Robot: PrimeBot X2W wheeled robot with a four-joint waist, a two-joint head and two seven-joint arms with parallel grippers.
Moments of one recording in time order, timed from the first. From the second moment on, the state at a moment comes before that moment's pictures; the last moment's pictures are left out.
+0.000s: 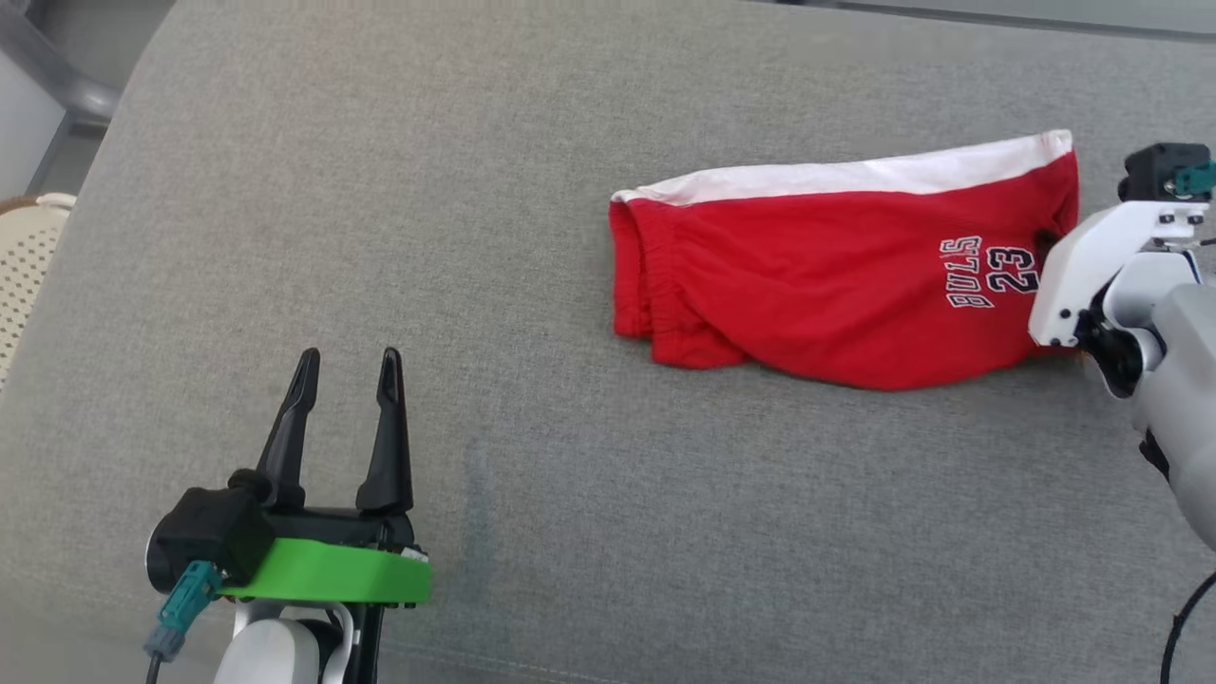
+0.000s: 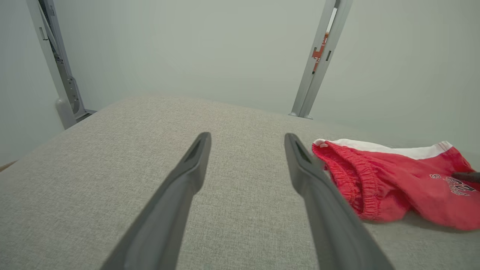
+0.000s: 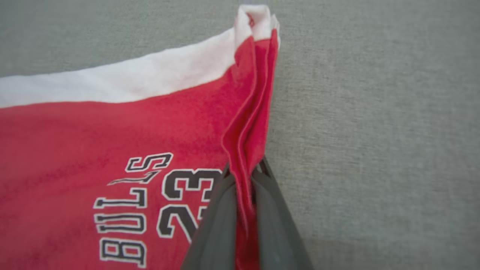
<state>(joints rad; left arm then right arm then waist) -0.11 0.05 -0.12 0.07 -0.31 -0.11 -0.26 -0.98 -0.39 0.65 1.21 0.85 0.13 0.08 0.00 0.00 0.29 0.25</state>
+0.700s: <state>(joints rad) -0.08 0.05 -0.14 0.09 -0.31 -0.12 -0.26 -1.16 -0.33 0.62 1.28 0.76 0.13 0.13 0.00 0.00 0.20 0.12</state>
